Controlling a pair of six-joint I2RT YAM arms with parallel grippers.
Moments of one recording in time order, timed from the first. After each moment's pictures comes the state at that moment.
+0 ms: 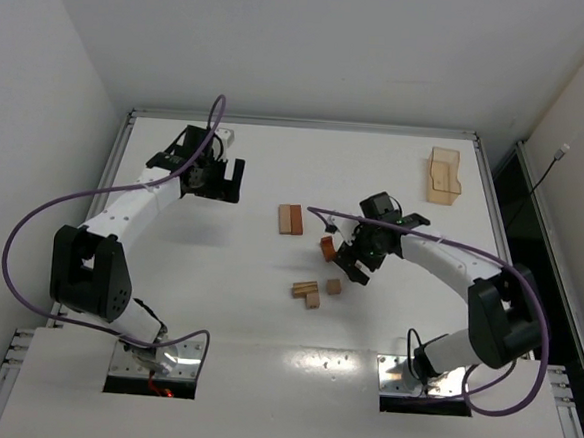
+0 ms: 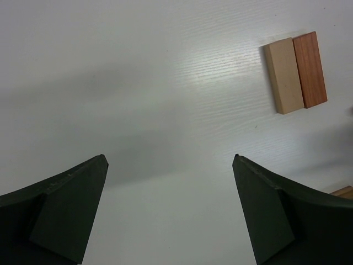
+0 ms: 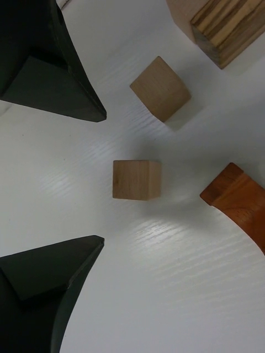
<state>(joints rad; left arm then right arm) -0.22 1.53 1.25 -0.60 0.04 -0.09 0.45 1.45 0.83 -0.57 -0.21 -0.58</state>
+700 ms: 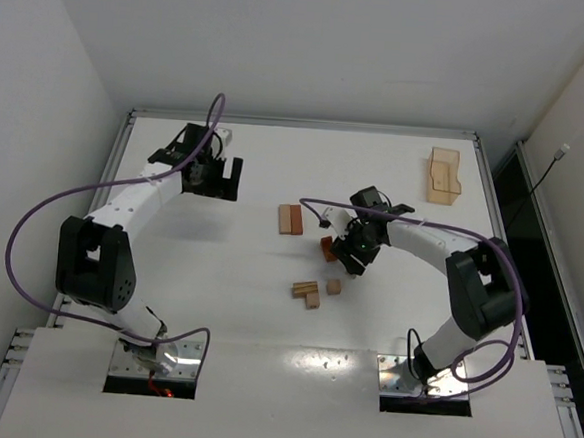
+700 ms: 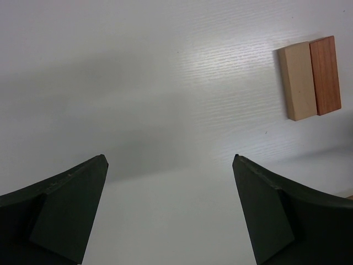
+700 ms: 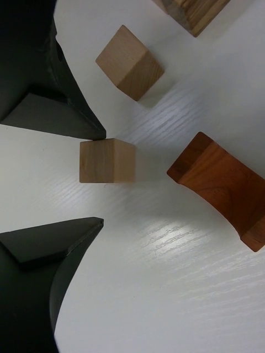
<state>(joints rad) -0.20 1.58 1.27 -0.60 0.04 -0.08 0.45 1.64 0.92 -0.54 -0.19 -0.56</state>
